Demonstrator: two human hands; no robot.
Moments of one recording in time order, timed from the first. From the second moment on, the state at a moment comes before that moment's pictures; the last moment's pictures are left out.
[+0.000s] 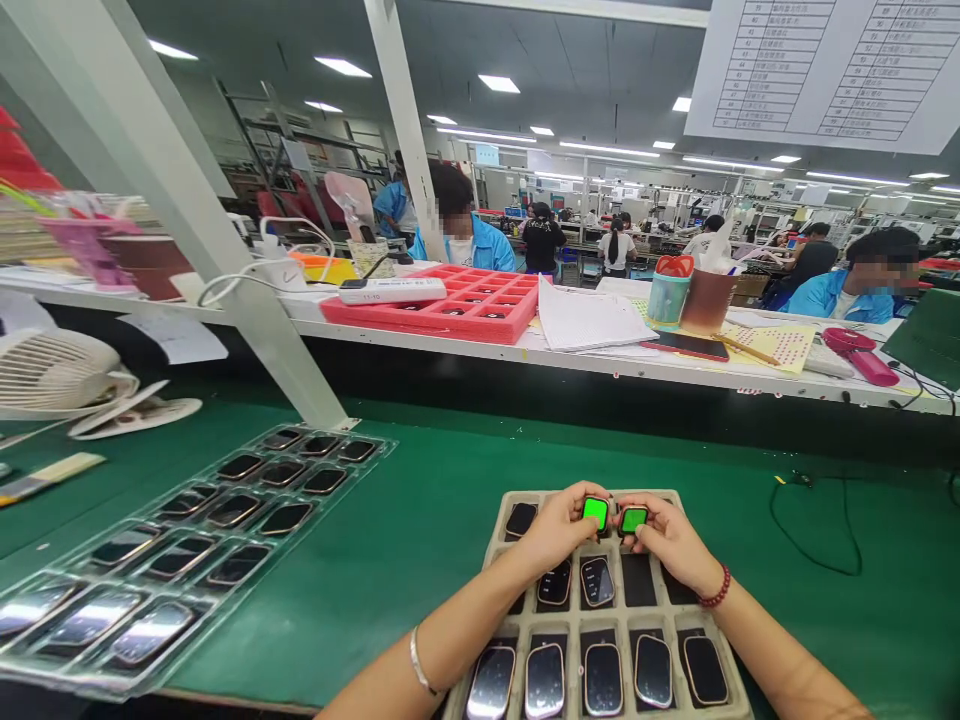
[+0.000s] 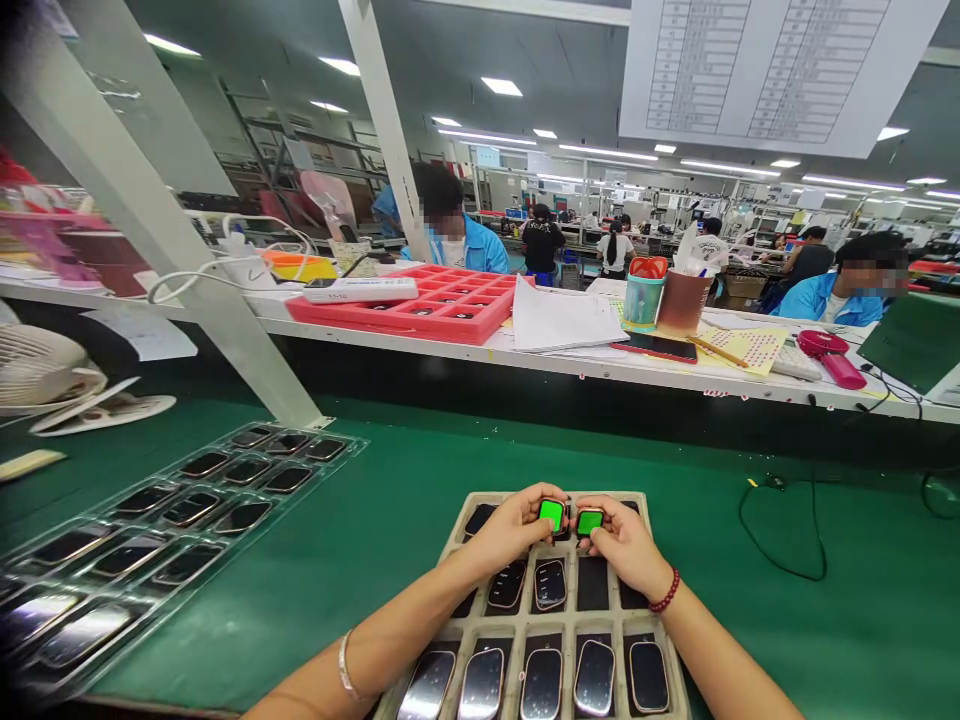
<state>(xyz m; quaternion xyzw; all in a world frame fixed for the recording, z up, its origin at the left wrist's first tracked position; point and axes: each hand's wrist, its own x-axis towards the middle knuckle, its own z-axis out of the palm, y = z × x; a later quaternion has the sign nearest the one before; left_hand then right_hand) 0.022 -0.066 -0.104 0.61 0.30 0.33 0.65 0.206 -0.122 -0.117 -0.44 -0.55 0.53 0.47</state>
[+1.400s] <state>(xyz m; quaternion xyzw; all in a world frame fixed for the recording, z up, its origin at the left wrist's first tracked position) 0.020 -0.069 -0.102 0.58 0.26 0.30 0.71 0.211 -0.118 -0.122 -0.40 -0.61 0.51 0.46</state>
